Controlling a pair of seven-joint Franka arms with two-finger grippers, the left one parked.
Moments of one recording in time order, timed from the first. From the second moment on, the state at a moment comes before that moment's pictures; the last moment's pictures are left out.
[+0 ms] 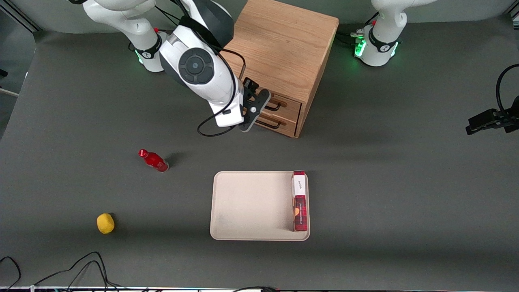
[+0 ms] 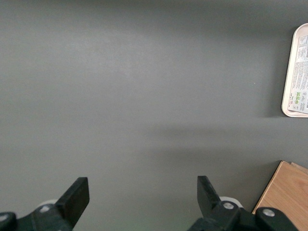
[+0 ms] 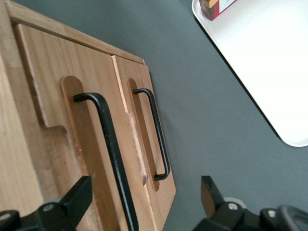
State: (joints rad) arm 0.30 0.42 0.50 -1.49 0.08 1.80 -0.18
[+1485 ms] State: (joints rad) arm 0.32 0.42 0.50 -1.58 0.02 1.91 -0.24
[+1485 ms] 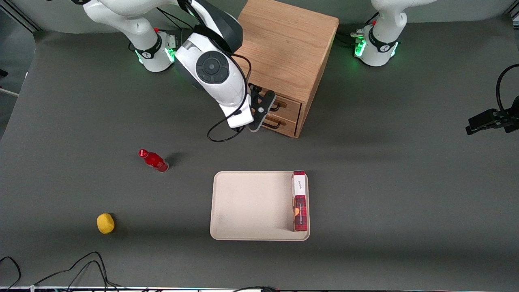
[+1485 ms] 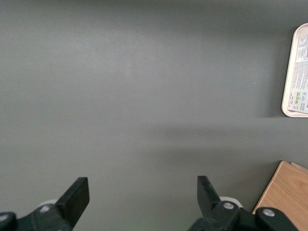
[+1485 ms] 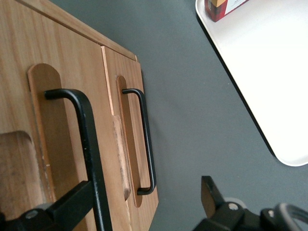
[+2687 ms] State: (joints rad) arm 0.19 0.42 0.62 -1.61 0.02 1.86 -0.24
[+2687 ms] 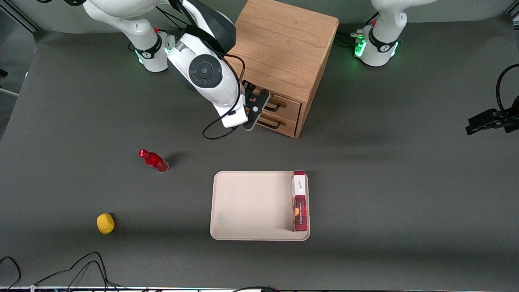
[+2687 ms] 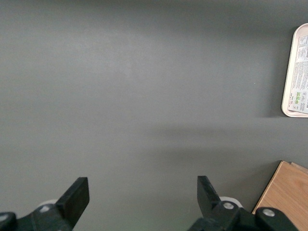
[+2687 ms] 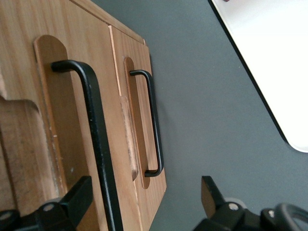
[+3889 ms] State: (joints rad) arm 0.18 0.51 0.61 -1.58 0.02 1.94 -0.24
